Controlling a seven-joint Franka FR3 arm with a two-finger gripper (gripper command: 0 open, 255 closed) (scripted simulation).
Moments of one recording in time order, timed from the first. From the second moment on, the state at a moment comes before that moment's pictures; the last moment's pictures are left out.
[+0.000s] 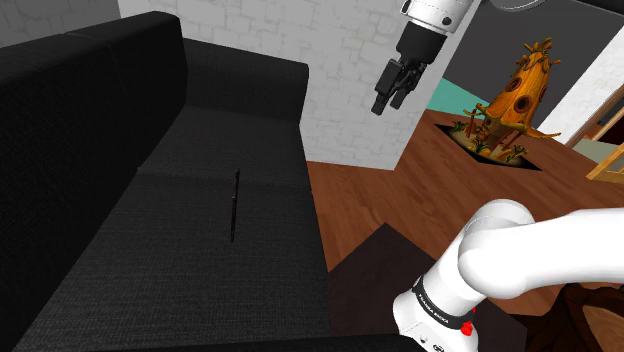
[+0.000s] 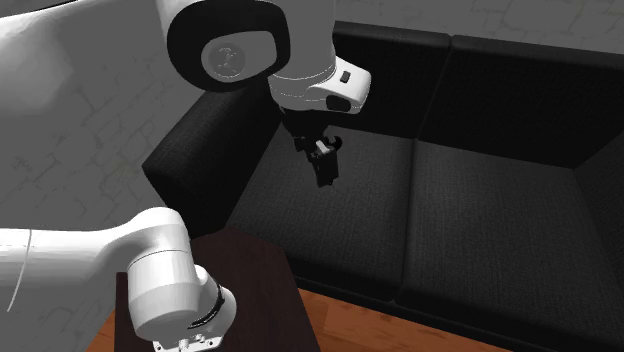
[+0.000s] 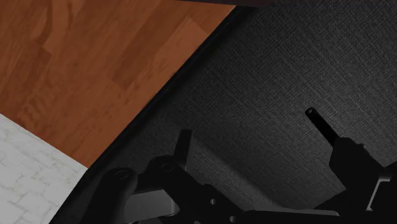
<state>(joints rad) 0.02 -0.80 0.01 -2.29 0.03 1.57 -0.02</state>
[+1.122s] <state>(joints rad) -0.02 -0.36 0.31 -2.12 0.19 1.71 0.59</state>
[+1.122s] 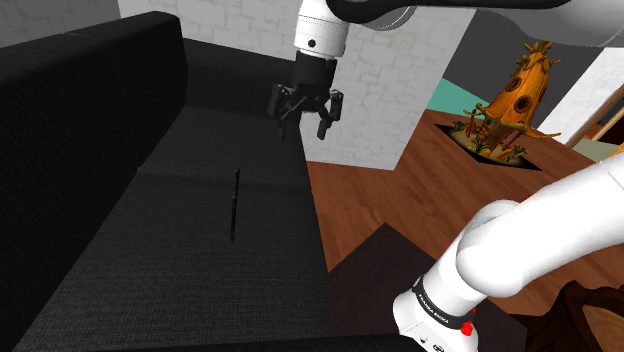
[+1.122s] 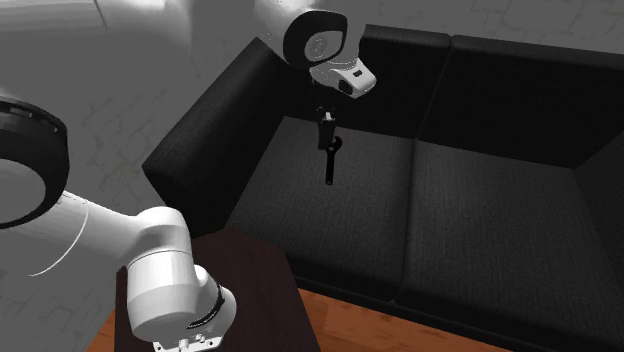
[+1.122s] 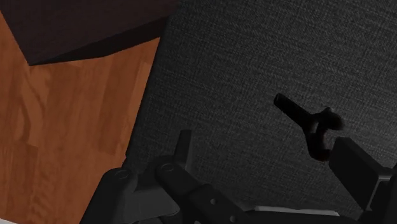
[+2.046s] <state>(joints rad) 0.00 0.12 0.42 -1.85 0.15 1.83 1.02</state>
